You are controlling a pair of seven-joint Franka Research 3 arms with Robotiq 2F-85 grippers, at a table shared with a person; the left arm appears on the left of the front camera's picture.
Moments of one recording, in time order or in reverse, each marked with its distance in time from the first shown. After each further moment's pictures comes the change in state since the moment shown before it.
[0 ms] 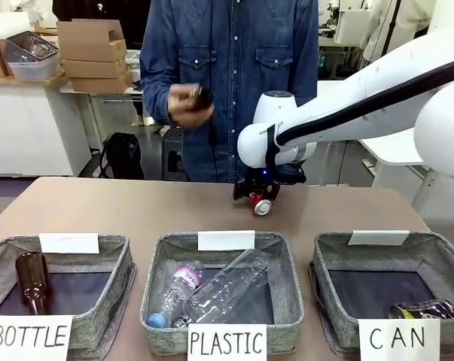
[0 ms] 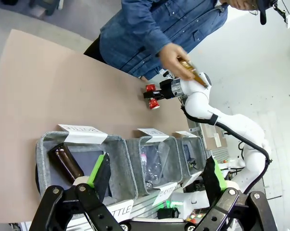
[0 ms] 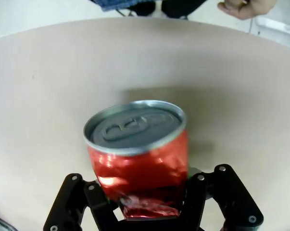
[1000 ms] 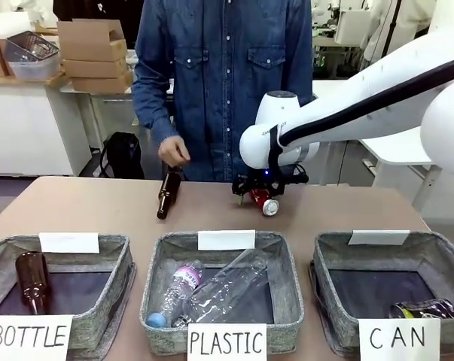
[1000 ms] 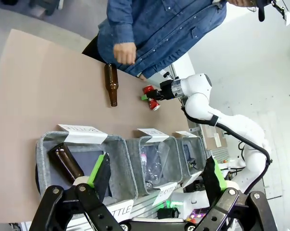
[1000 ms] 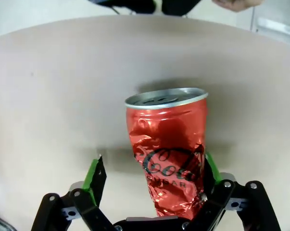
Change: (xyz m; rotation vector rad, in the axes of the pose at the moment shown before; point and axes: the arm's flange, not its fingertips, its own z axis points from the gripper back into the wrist) left arm 0.000 0.000 0.000 0.000 0.000 0.000; right arm -0.004 0.001 0.000 0.003 -0.004 0.007
